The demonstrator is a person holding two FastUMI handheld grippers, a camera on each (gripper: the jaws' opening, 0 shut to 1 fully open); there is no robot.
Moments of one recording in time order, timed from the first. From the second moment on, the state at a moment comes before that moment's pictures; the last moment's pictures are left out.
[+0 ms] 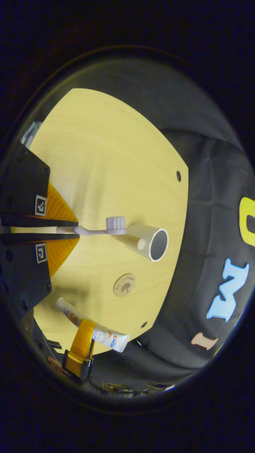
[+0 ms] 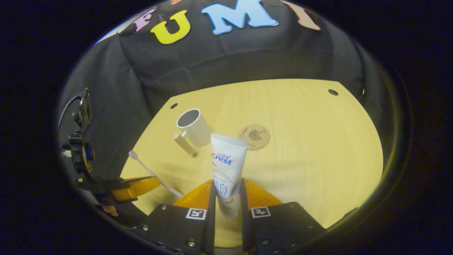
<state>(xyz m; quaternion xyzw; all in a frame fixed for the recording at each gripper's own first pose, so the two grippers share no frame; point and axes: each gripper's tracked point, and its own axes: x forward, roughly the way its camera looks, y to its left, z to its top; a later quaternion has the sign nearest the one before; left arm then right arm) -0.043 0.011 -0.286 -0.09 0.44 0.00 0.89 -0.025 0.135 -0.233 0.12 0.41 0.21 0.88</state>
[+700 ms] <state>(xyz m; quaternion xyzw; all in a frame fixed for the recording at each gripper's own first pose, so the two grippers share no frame) 0.038 0.047 -0.168 -0.08 0.28 0.00 0.96 -0.012 0.138 -0.195 0.13 0.37 0.21 0.90</state>
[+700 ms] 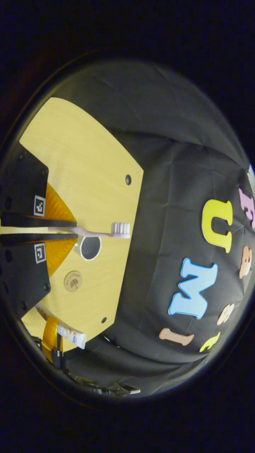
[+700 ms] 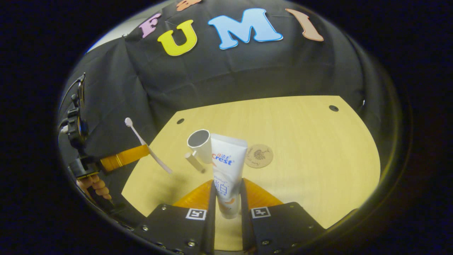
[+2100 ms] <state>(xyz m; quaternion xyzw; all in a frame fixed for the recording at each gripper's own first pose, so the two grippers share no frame) 0.180 -0.005 -0.218 -0.11 0.27 -0.08 0.95 0.027 0.137 -0.218 0.15 0.41 0.17 0.89</state>
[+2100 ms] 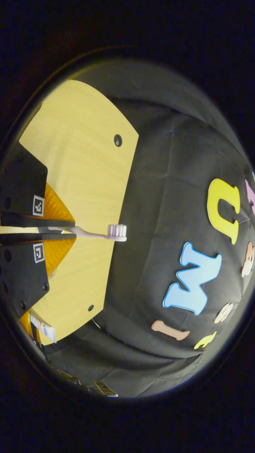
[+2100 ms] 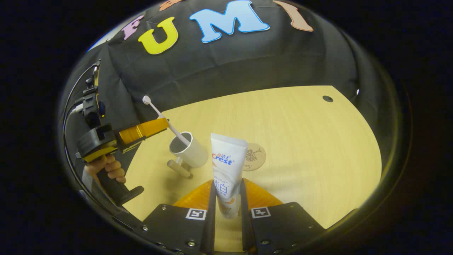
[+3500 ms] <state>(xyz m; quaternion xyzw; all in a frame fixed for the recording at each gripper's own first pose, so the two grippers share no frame) 0.104 0.036 -0.209 -0.12 0.30 -0.01 0.95 0.087 0.192 -0.146 0.13 0.31 0.25 0.91</state>
